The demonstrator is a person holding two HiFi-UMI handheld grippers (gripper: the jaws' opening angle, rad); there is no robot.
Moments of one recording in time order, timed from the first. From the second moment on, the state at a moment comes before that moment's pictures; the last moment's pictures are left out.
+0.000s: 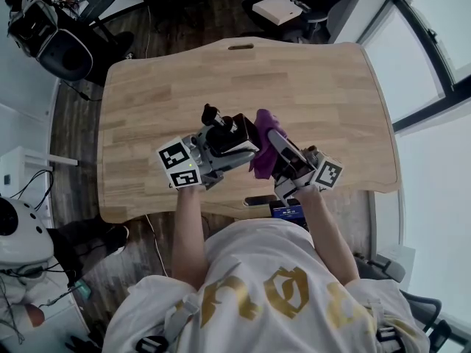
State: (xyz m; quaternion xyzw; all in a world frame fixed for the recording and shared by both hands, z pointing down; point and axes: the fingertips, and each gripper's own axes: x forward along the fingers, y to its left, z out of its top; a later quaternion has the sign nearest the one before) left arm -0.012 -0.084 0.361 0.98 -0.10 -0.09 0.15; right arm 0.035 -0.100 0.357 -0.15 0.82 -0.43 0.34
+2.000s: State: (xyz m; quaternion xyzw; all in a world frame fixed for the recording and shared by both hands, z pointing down) left arm 0.016 -0.070 0.500 0.97 -0.14 0.15 0.15; right arm 0.054 -0.099 0.457 -0.30 0.88 -0.36 0.07
